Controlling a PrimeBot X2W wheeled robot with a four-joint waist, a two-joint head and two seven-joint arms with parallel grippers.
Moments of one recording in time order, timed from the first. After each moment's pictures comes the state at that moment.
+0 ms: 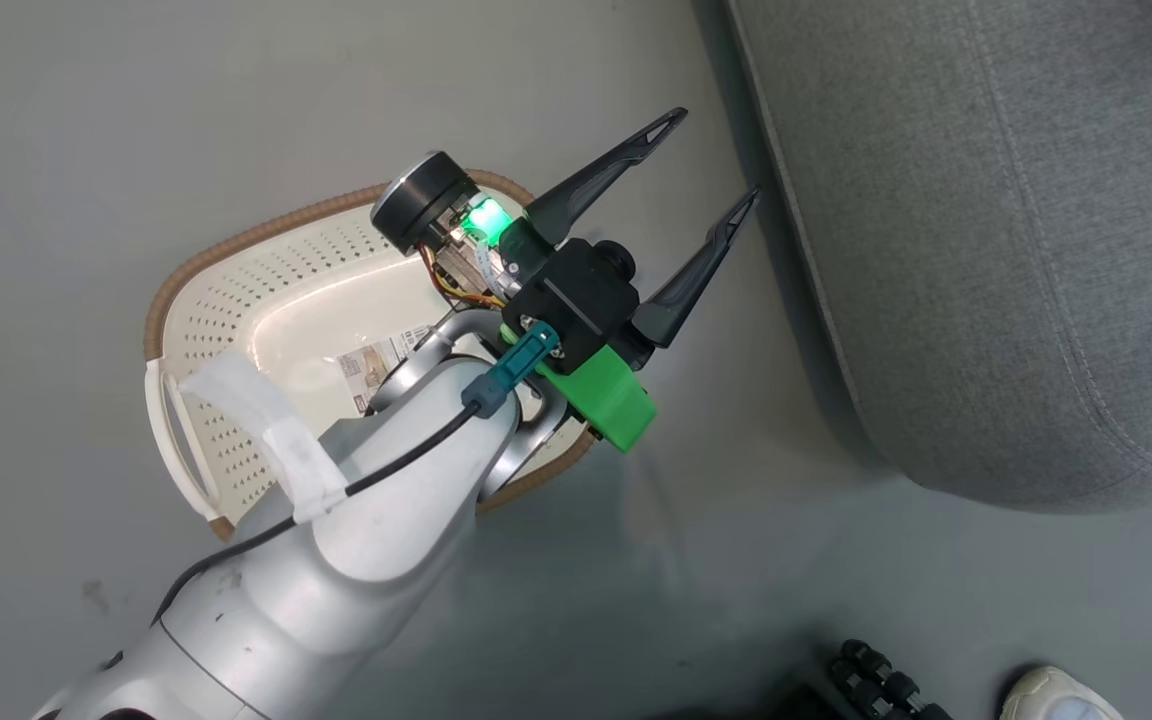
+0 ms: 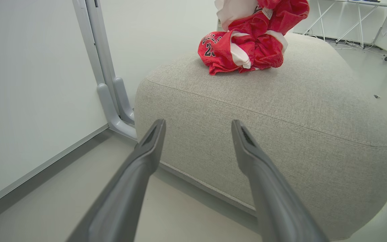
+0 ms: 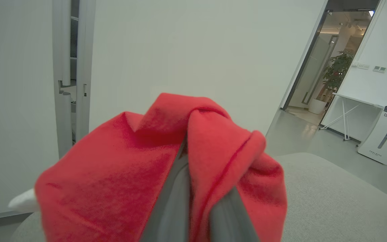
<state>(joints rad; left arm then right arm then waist) -0.84 0.11 -0.83 0.36 -0.25 -0.08 -0.26 -1.14 -0.44 -0.36 0.62 0.08 0.13 -0.26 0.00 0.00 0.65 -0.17</state>
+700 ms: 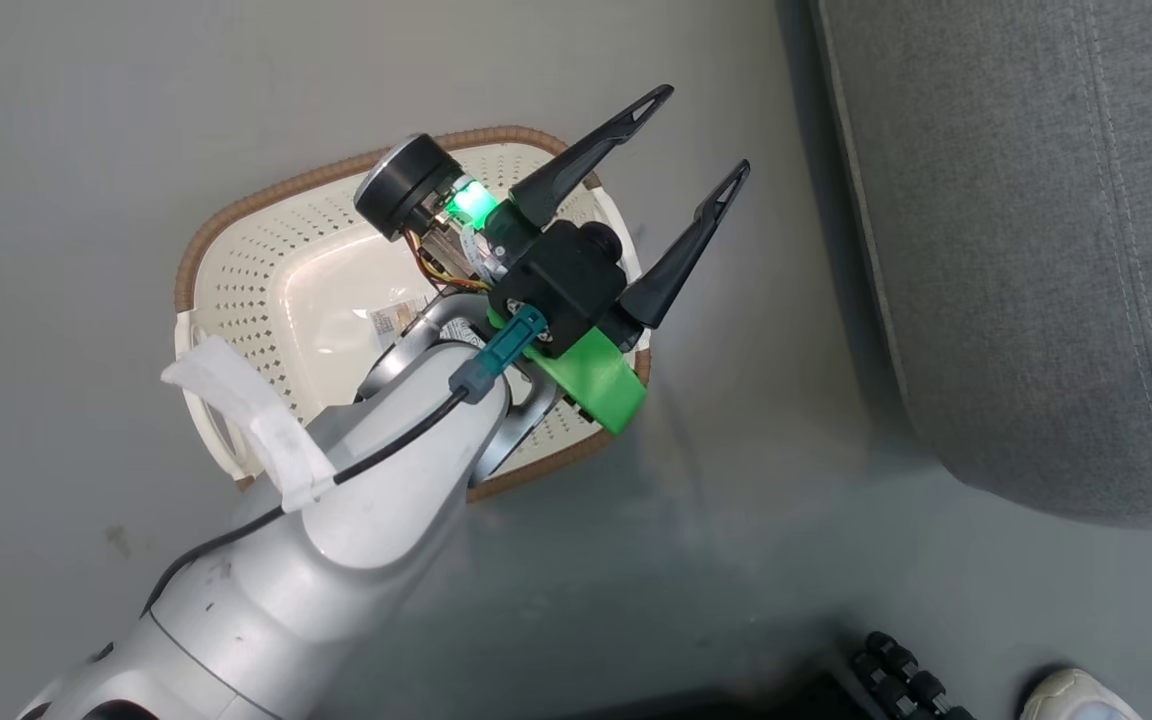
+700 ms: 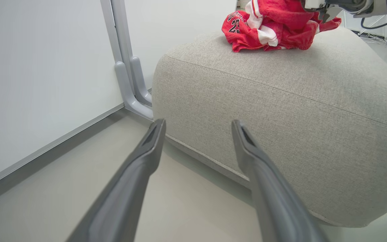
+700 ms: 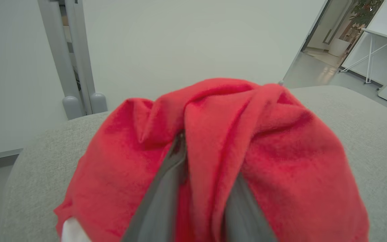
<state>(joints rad) -0.86 0.12 -0.82 0.37 -0.25 -0.07 -0.26 -1.16 -0.42 -0.40 0.86 0.04 0.13 -0.26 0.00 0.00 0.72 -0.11</state>
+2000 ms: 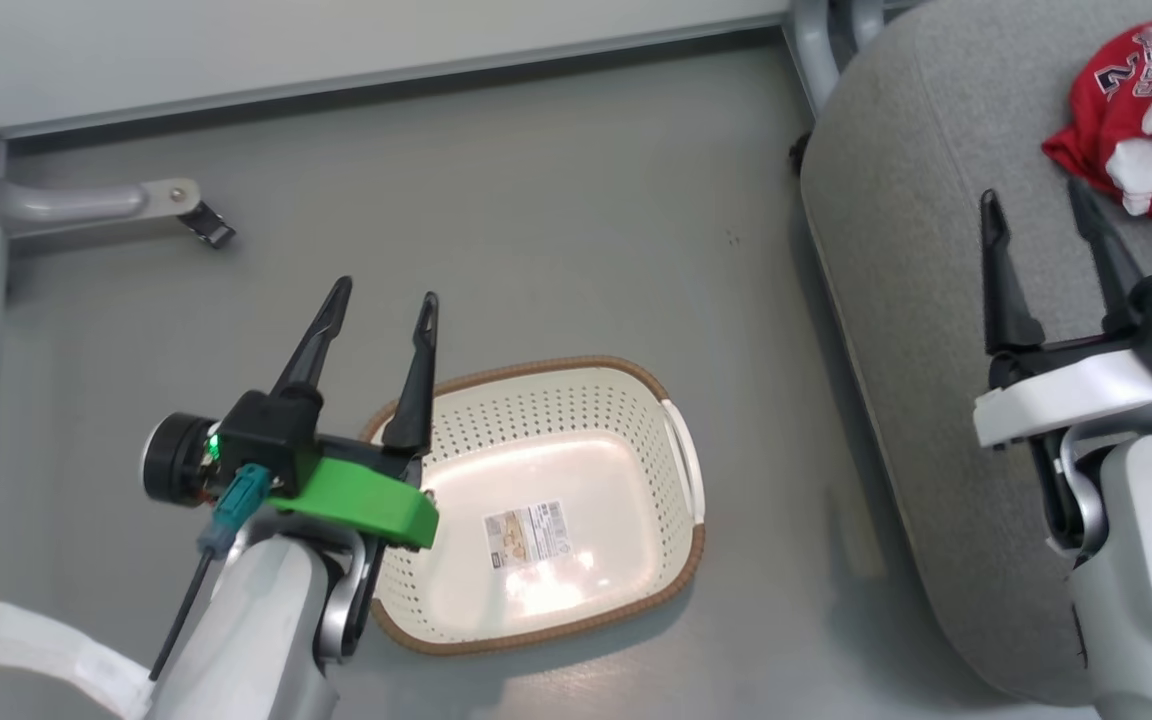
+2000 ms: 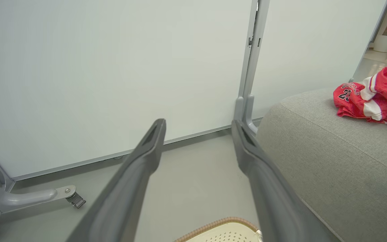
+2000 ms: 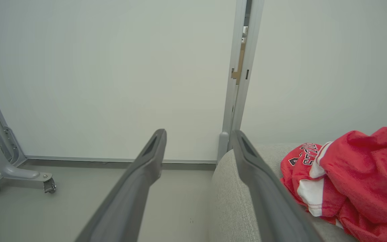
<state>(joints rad) -0.37 0.16 -0.38 0.26 -0.30 0.01 -0.26 -0.42 -0.16 -0.05 0.24 0.15 0.13 -0.26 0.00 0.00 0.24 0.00</state>
